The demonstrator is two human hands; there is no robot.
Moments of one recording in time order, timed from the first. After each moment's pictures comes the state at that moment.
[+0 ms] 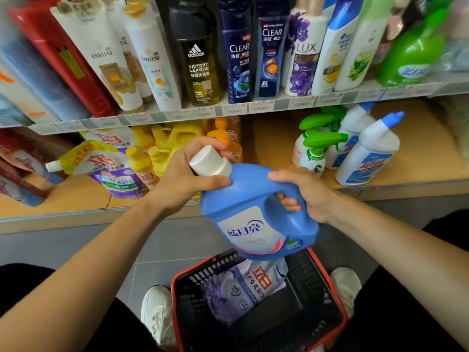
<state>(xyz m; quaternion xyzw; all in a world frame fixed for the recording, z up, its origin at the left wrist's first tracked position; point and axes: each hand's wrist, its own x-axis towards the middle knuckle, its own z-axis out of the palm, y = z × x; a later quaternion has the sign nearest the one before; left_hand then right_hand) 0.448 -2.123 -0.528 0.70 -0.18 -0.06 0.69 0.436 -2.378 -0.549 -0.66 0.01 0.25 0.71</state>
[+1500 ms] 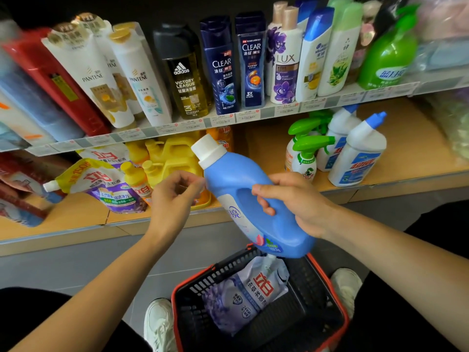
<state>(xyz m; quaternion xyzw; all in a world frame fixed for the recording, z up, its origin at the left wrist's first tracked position) 0.419 -2.131 -0.544 0.81 0.03 0.07 0.58 0.411 -2.373 -0.532 -0.67 -0.03 0.17 0.72</state>
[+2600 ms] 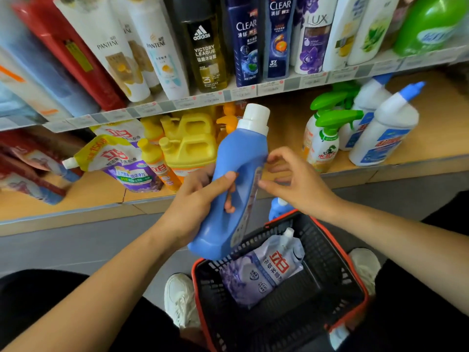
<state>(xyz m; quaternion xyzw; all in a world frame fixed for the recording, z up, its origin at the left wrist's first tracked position) 0.382 -2.129 -0.525 0.69 -0.05 -0.13 0.71 0.415 -2.349 -0.581 -0.83 -0.13 0.01 0.54</state>
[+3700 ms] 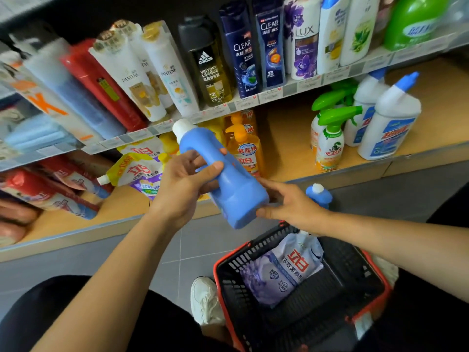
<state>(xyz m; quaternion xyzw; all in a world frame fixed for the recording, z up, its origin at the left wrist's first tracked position) 0.385 -2.105 -0.484 0.69 -0.02 -0.06 0.73 0.378 -2.315 -0.602 -0.66 -0.15 0.15 0.72</state>
